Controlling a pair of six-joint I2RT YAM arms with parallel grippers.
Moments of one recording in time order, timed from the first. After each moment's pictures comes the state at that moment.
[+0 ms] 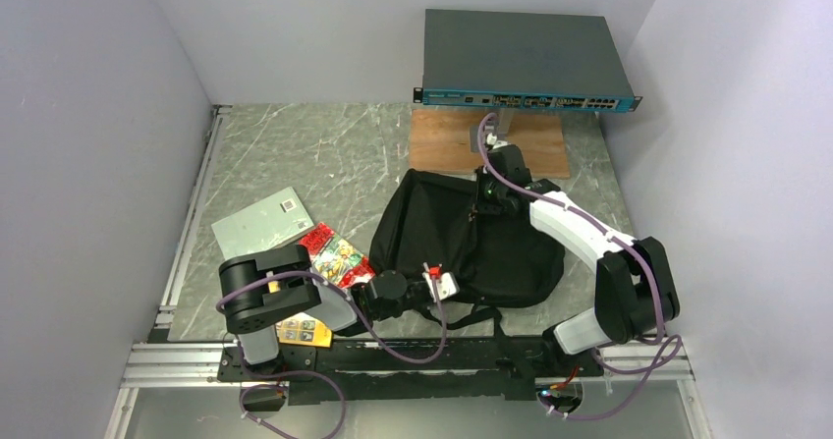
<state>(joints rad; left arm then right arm) -1.23 1.76 0.47 1.14 -0.12 0.24 0.40 1.46 0.96 -0.34 -0.04 0.43</state>
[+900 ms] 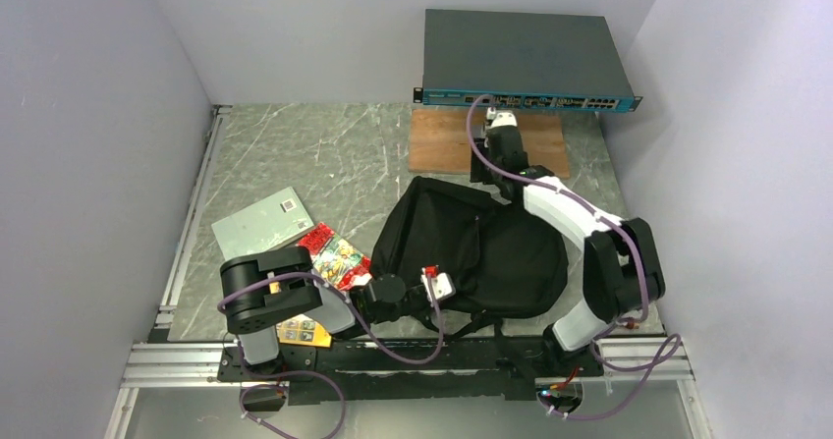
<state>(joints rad) -1.26 1.76 0.43 1.16 -0.05 0.10 0.38 1.61 1.06 -0.11 0.20 0.20</state>
